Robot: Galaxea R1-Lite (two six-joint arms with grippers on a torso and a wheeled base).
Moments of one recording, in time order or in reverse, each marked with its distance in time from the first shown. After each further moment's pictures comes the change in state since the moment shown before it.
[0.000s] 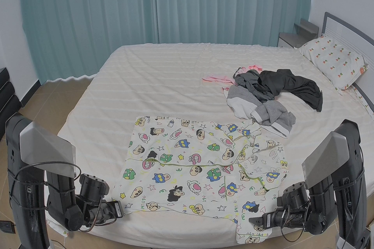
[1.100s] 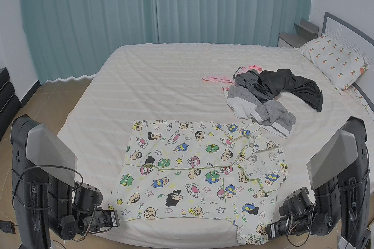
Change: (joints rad) left arm 0.004 0.052 0.166 -0.204 0.002 0.105; right arm 0.021 -0.093 0.075 0.197 0.023 -0.031
